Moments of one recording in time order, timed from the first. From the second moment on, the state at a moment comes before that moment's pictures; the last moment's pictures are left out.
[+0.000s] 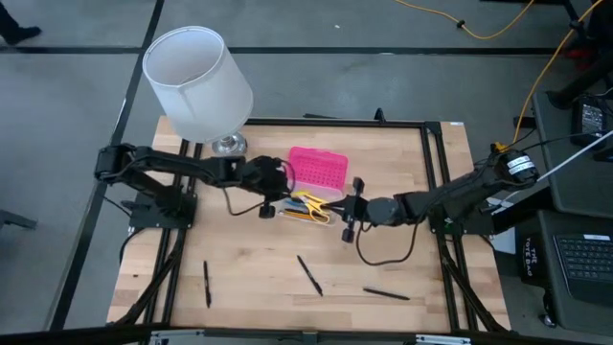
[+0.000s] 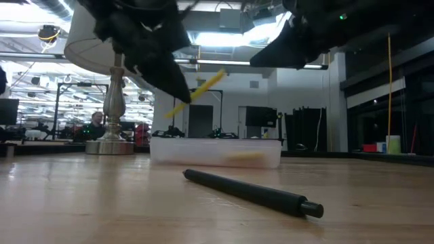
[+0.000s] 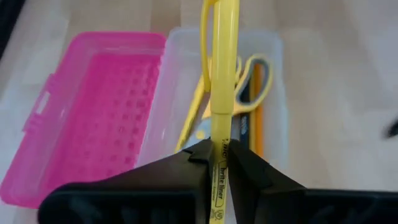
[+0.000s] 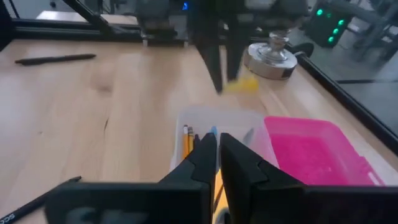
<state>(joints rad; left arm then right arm) 0.13 1.41 0.81 -0.16 0.04 0.21 0.25 1.42 0.66 0.39 0.48 0.07</state>
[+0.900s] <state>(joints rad) 0.09 1.71 1.01 -0.34 -0.05 0.33 0.16 1.42 0.66 0.38 0.48 0.04</state>
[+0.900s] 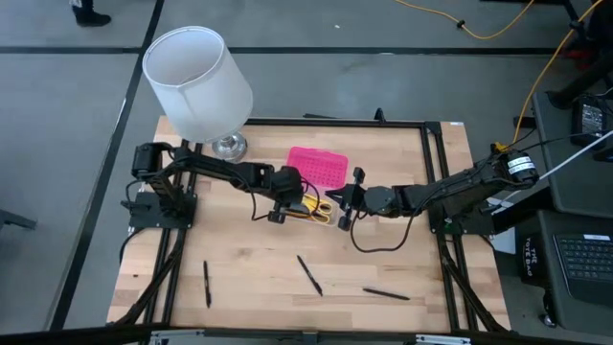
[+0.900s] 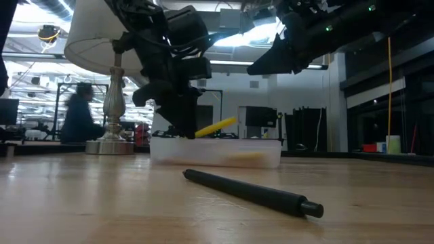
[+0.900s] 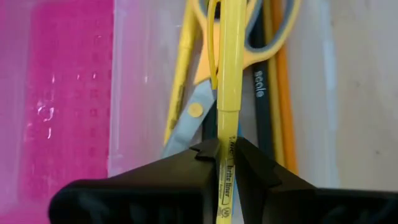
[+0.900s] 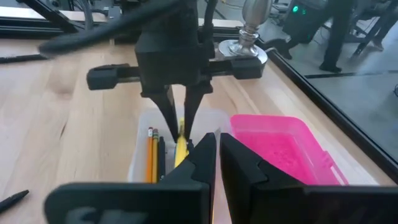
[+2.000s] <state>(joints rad) 0.04 1.55 1.01 -0.39 -0.03 0.36 0.16 1.42 0.66 0.38 0.48 0.04</state>
